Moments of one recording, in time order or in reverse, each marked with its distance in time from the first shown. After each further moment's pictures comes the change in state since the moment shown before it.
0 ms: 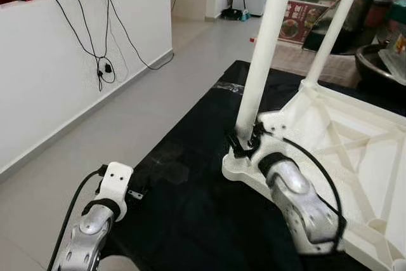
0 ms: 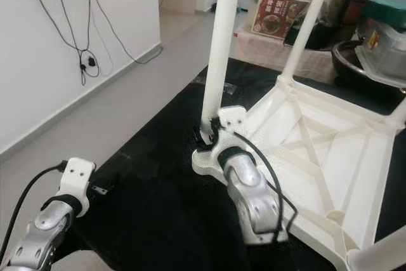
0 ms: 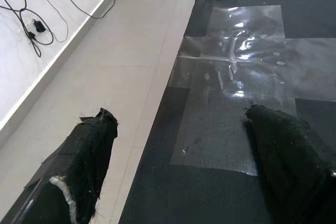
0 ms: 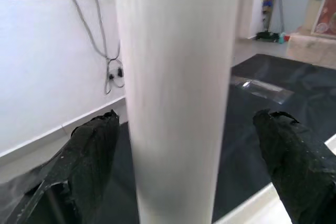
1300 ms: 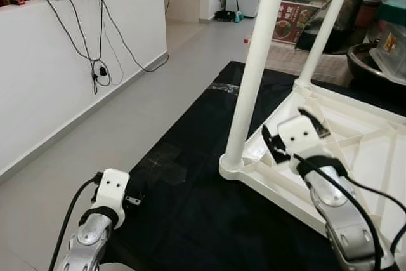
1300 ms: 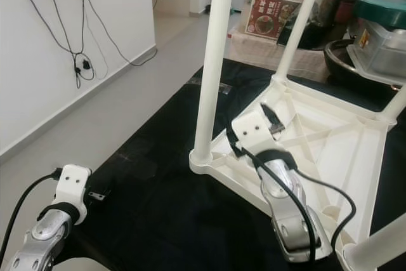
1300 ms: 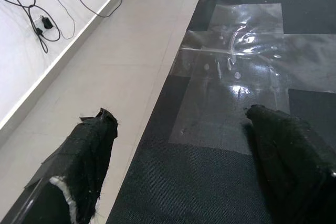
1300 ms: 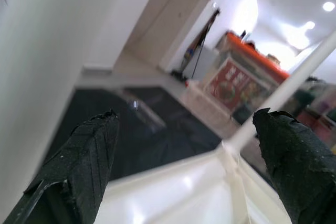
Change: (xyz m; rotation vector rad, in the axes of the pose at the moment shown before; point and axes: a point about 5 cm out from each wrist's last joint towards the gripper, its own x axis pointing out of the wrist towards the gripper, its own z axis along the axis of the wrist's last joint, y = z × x) left arm -0.010 -0.004 -0.005 -0.035 0.005 0.042; right arm -0.022 -0.037 0.035 -0.595 -0.099 -0.176
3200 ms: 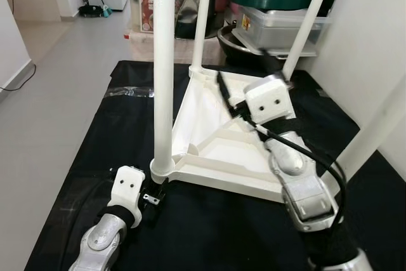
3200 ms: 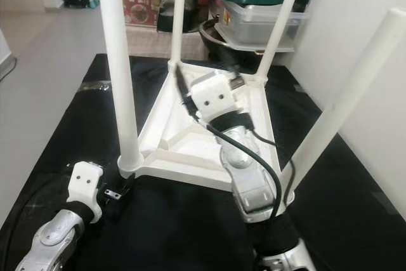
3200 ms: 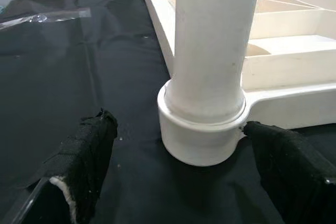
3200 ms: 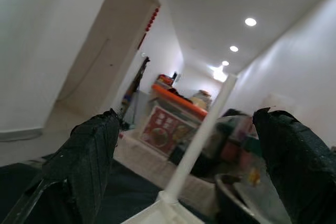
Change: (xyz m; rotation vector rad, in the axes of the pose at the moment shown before) left arm -0.014 -0.038 0.033 -0.090 -0.175 -0.143; right arm 0.032 0.036 0.076 0.202 -0.434 0.130
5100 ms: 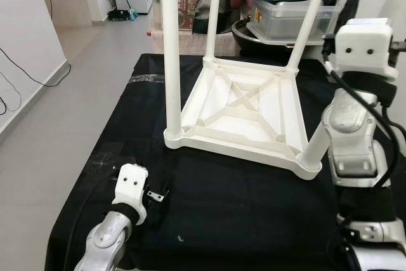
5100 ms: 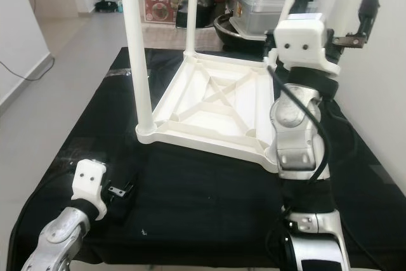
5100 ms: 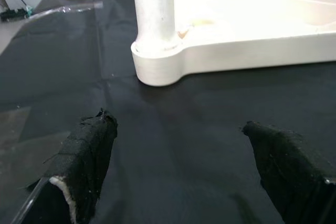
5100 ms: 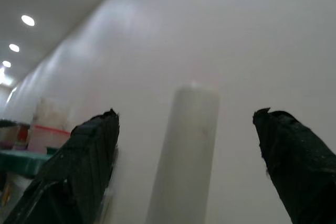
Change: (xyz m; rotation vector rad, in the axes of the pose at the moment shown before) left arm 0.003 0.000 -0.001 0.000 0.003 0.006; right arm 0.001 -0.137 0.014 -0.422 0.008 -0.869
